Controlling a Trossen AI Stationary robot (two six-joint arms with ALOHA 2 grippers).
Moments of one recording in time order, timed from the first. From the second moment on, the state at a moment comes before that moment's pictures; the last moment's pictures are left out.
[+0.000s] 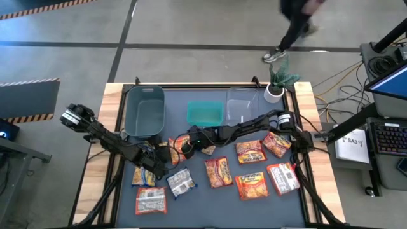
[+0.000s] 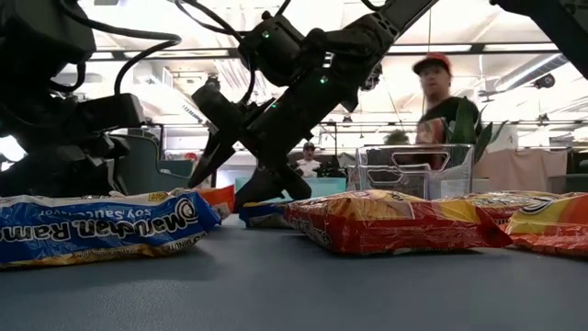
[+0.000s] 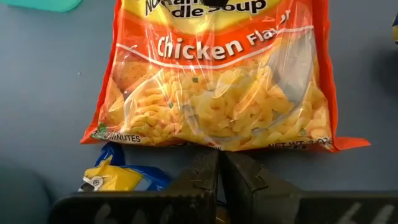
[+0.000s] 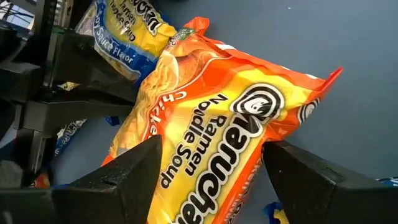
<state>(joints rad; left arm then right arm) -0.49 1.43 0.44 -0.15 -0.59 -0.59 0.01 2.19 1.47 0.01 0.00 0.85</state>
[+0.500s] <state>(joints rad) -0.49 1.43 0.44 -0.13 -0.58 -0.59 0.01 2.19 1.47 0.01 0.00 0.84</state>
